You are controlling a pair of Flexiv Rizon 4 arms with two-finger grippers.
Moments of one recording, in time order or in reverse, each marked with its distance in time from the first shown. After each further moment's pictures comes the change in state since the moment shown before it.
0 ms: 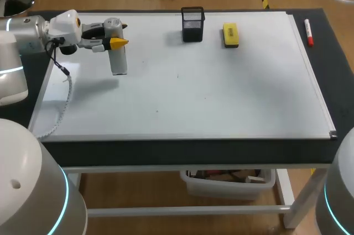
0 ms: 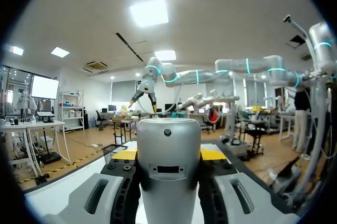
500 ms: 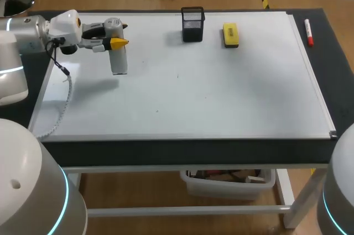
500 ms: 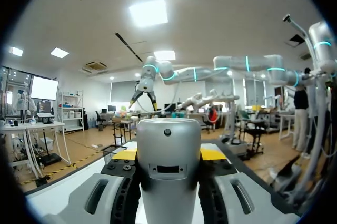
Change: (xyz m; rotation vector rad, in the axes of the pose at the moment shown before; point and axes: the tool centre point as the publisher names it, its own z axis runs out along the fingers) left arm 0.004 -0.004 0.005 0.004 0.019 0.026; right arm 0.003 0.000 -0.005 0.002 0.050 0.014
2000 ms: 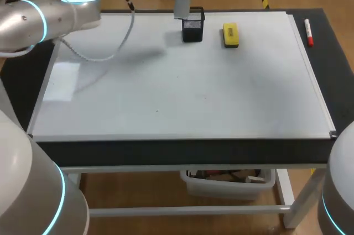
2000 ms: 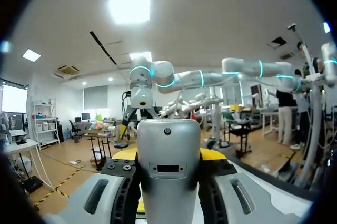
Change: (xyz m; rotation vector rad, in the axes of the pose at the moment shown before) left arm -0.131 -0.064 0.220 0.024 0.237 0.035; right arm -0.001 -0.001 0.000 -0.002 0.023 0.000
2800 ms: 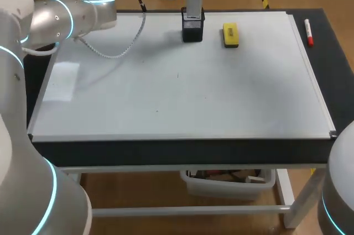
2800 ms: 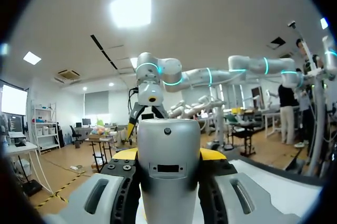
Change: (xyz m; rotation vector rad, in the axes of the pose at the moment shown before) left arm -0.037 0.028 0.026 0.047 -0.009 0.017; right arm 0.000 0.000 0.000 0.000 0.001 0.000
